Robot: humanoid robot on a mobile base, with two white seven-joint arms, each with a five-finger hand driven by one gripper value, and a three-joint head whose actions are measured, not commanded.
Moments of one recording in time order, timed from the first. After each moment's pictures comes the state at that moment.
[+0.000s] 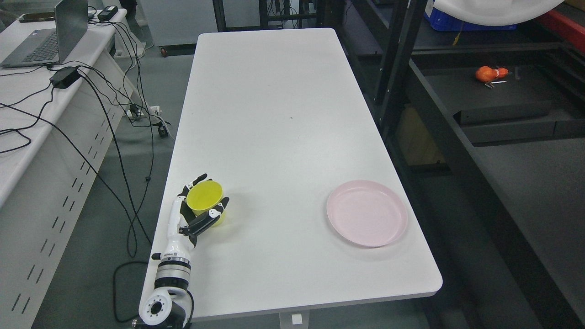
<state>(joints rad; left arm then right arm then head) -0.20 0.00 0.01 -1.37 0.23 -0.20 0.08 0.00 0.00 0.00 -0.24 0.00 0.09 -0.12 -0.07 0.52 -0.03</state>
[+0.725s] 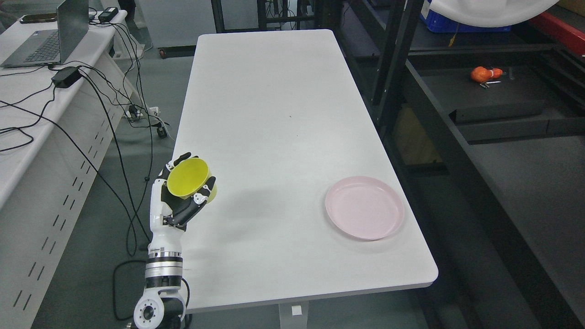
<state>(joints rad) -0.18 0.00 0.00 -1.52 0.28 -0.37 0.08 0.00 0.00 0.00 -0.24 0.00 0.09 -0.12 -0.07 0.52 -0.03</state>
